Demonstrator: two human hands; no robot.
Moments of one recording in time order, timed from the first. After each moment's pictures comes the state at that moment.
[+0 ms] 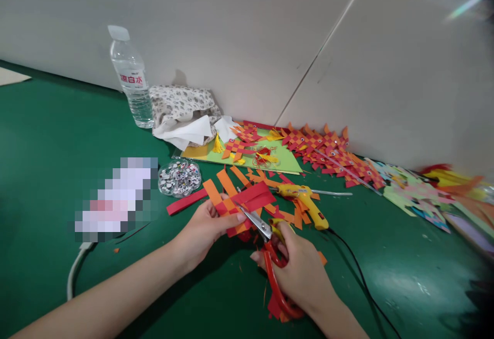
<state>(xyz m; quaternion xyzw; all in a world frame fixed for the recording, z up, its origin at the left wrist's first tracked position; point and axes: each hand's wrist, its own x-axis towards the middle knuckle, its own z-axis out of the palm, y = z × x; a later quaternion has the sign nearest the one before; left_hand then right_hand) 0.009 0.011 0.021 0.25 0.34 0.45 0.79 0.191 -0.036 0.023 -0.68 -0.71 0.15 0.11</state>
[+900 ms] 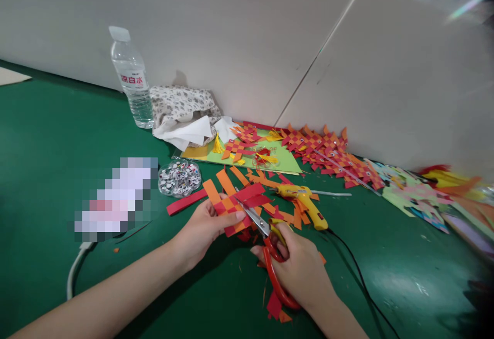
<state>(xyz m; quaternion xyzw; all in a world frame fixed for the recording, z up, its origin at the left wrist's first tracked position) 0.008 0.013 0.018 0.25 0.36 0.44 0.78 0.194 -0.033 0.022 -0.65 -0.74 0.08 0.13</state>
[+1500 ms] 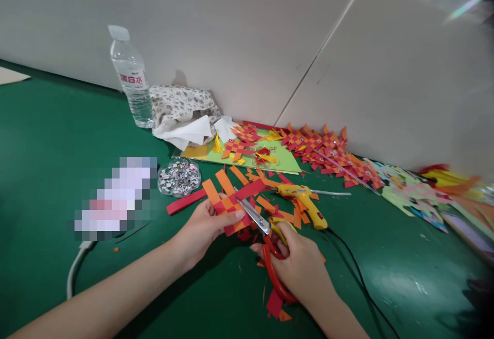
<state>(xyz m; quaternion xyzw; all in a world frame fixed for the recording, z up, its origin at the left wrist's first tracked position) 0.007 0.012 0.016 0.25 0.35 0.44 0.79 0.194 -0.032 0.019 -0.66 -0.74 0.06 0.14</state>
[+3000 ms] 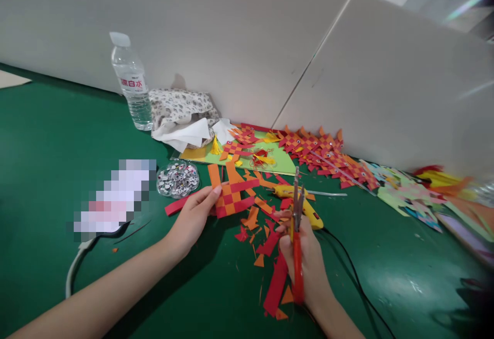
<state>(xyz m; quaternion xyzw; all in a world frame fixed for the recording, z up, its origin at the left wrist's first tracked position) -0.001 0.025 0.010 0.35 0.42 0.48 0.68 0.203 -0.034 0.017 -0.64 -0.65 0.17 0.38</state>
